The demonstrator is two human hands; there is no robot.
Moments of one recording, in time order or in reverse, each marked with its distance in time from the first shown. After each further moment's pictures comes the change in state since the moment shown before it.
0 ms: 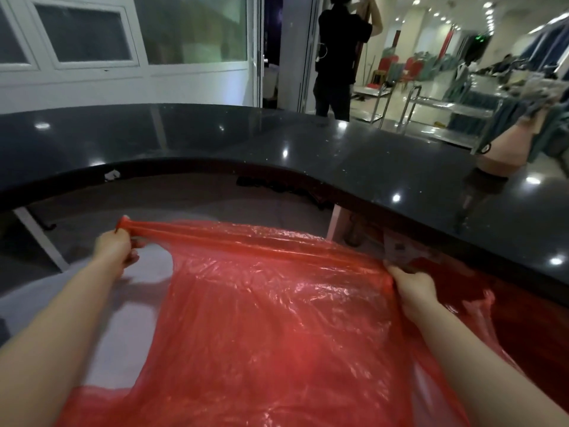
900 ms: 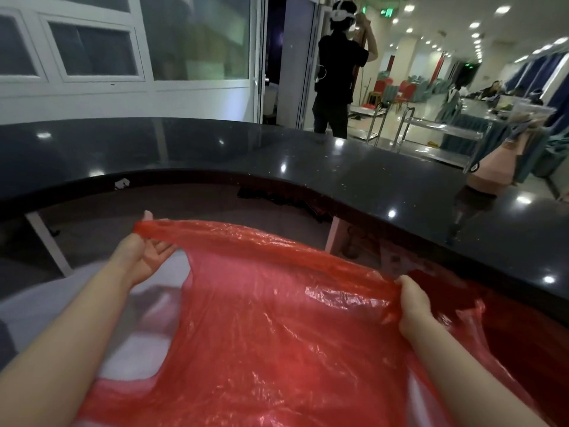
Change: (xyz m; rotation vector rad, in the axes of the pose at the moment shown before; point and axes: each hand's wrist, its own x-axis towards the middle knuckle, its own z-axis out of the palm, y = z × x) left_hand -0.031 0.007 0.010 -0.386 -0.556 -0.087; right_hand -0.026 -0.006 -0.006 0.267 -0.043 0.180
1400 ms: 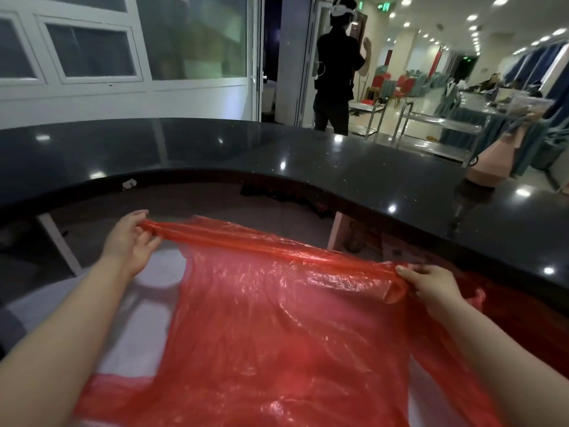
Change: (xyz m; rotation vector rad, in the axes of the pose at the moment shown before) left_hand -0.010 0.023 -0.017 -0.122 0.104 0.161; right_hand -0.010 -0.031 -0.026 -0.285 -0.072 -0.249
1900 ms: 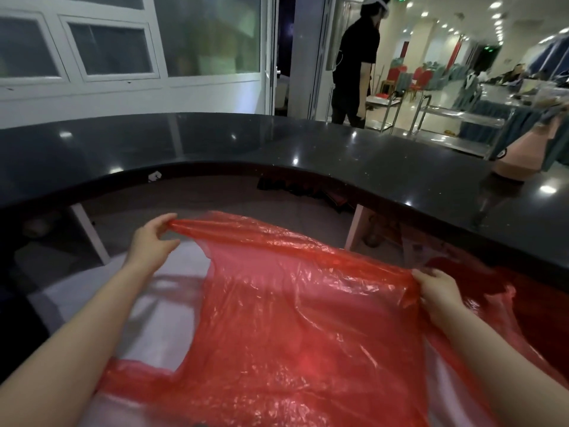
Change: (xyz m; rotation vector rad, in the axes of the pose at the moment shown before) left_hand -0.015 -0.011 -0.028 1.061 -0.012 0.452; right_hand -0.004 0.030 0.031 -0.048 0.030 0.013
